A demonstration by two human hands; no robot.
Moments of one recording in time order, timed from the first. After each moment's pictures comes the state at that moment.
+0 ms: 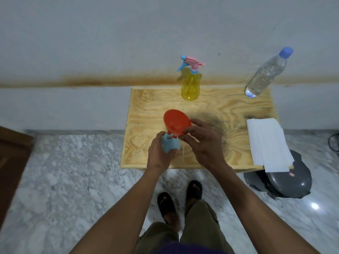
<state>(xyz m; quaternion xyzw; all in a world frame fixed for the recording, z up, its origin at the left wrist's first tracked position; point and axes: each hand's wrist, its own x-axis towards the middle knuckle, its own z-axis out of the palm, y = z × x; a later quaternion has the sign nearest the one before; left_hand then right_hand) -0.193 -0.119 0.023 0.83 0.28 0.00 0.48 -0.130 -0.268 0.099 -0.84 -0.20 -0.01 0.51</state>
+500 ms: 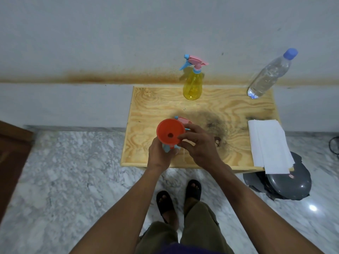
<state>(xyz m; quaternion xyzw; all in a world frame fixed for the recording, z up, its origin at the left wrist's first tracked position) -0.193 -0.123 0.031 0.81 0.32 0.00 0.49 -0.126 -0.264 0.075 -0.84 -0.28 0.03 0.46</state>
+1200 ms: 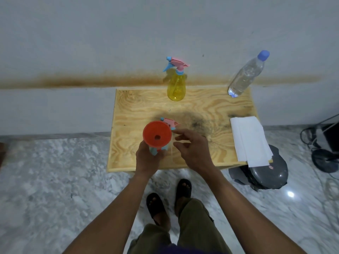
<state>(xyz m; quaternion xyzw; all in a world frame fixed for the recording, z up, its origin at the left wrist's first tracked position) -0.197 -0.124 0.027 0.79 0.32 0.01 0.52 -0.140 -0.277 0.092 -0.85 -0.15 0.06 0.50</state>
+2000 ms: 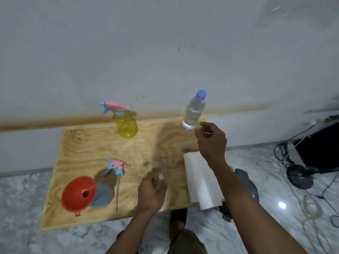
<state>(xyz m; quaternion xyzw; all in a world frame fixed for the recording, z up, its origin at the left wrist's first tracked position) -0.092 -0.310 0.053 0.80 0.30 -0.08 0.52 0.062 -0.463 0.142 -0.85 0.11 -0.03 0.51</state>
